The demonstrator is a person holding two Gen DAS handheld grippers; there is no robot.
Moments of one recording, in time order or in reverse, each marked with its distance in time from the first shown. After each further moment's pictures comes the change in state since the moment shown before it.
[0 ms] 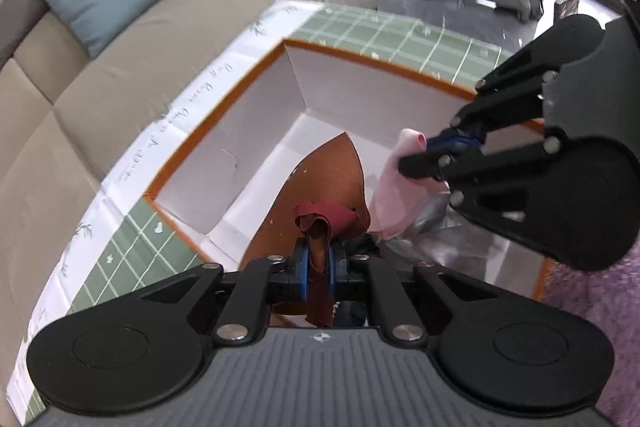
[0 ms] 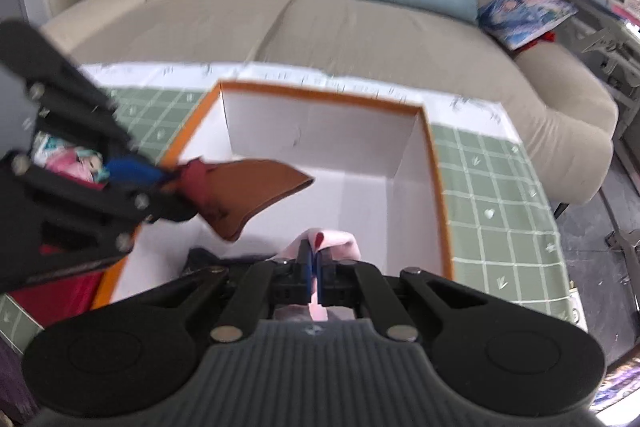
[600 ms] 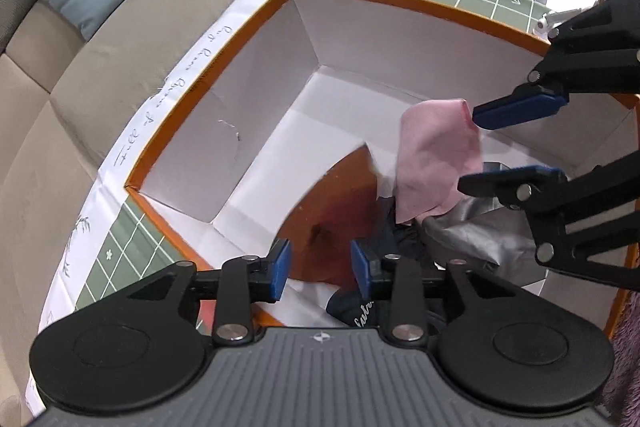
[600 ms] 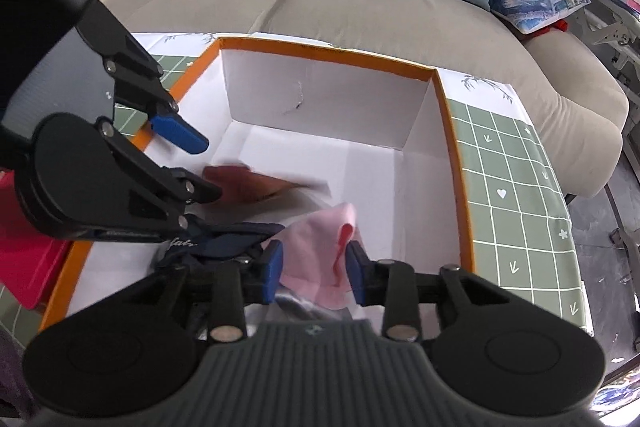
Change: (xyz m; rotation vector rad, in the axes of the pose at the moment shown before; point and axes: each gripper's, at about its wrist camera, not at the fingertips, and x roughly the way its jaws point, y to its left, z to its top) left arm 0.053 0.006 0.002 0.049 0.115 0.050; right arm 0.016 0.001 -0.016 -0.033 0.045 0.010
